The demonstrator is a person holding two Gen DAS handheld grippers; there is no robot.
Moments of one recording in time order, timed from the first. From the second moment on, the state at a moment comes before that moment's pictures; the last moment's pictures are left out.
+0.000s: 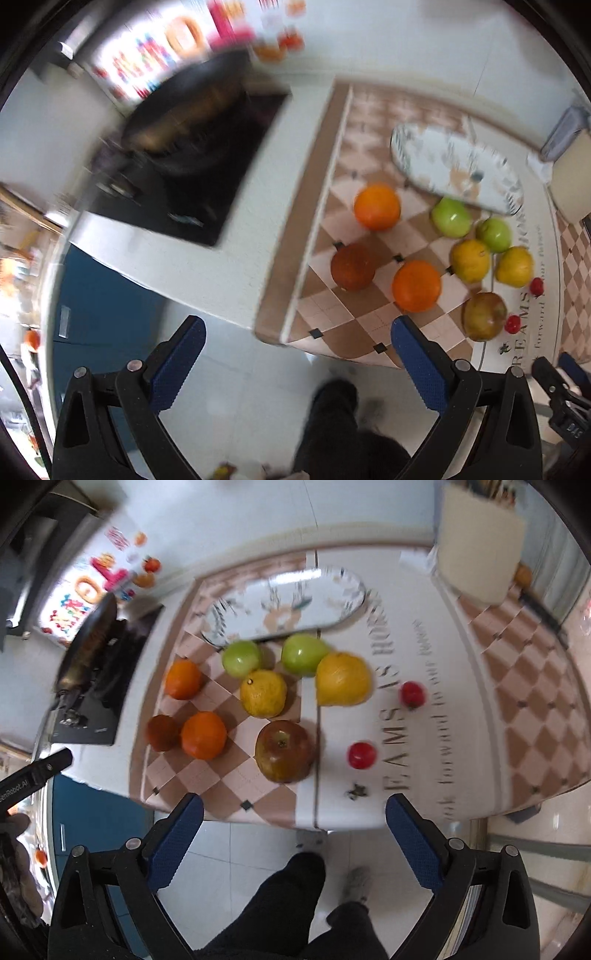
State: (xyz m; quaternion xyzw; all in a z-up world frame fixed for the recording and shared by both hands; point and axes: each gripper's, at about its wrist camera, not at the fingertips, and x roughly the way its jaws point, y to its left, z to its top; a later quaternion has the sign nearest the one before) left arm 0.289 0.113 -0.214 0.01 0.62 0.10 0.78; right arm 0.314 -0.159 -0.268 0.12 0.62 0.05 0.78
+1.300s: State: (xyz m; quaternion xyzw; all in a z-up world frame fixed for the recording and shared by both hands) left arm 0.375 0.073 -0.263 -0.05 0.70 -0.07 0.71; right arm 0.378 -0.140 -0.311 0.16 0.67 0.04 0.73
